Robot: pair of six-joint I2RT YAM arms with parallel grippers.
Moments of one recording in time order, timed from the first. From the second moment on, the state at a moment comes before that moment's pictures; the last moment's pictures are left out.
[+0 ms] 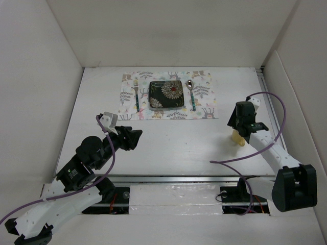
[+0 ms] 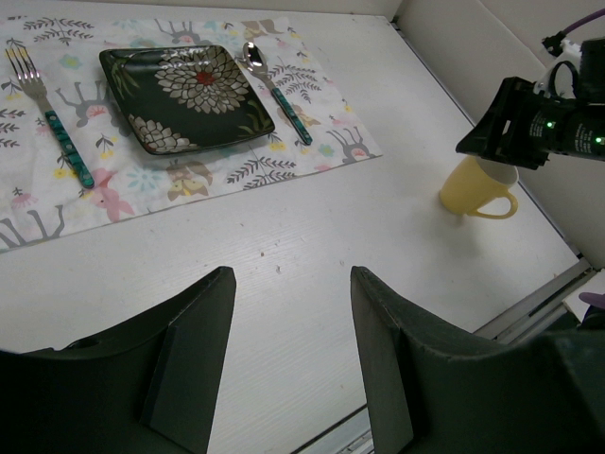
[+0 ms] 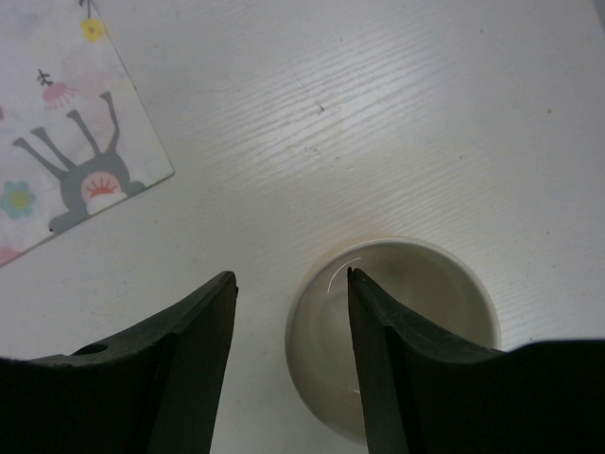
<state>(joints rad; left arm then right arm) -0.80 0.43 0.73 -0.43 -0.23 -0.38 0.14 1.14 0.74 -0.32 0.41 0.43</state>
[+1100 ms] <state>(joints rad) -0.80 0.44 0.73 -0.43 -0.27 -0.38 0.23 2.45 2.35 -0.45 0.22 0.19</state>
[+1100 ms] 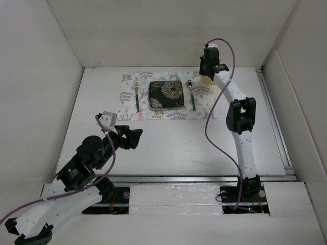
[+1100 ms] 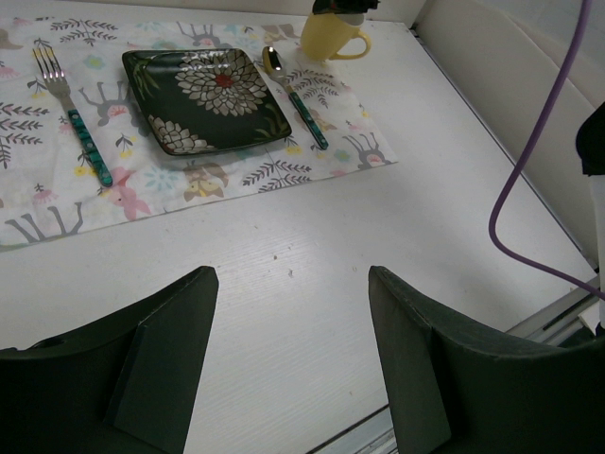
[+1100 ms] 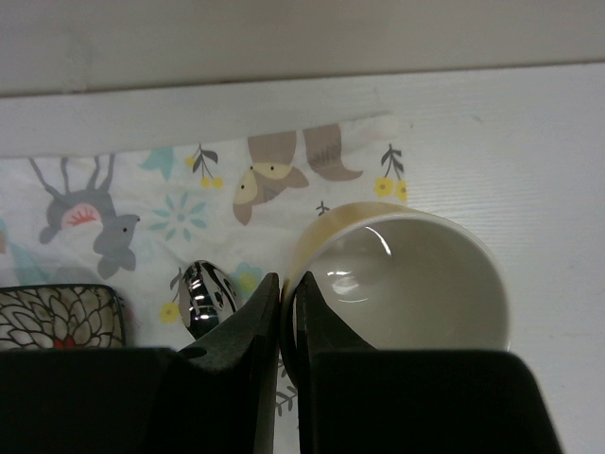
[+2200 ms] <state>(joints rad) -0.80 0.44 0.73 -0.43 -0.29 -0.38 0.24 2.56 2.46 -0.38 0.14 0.25</state>
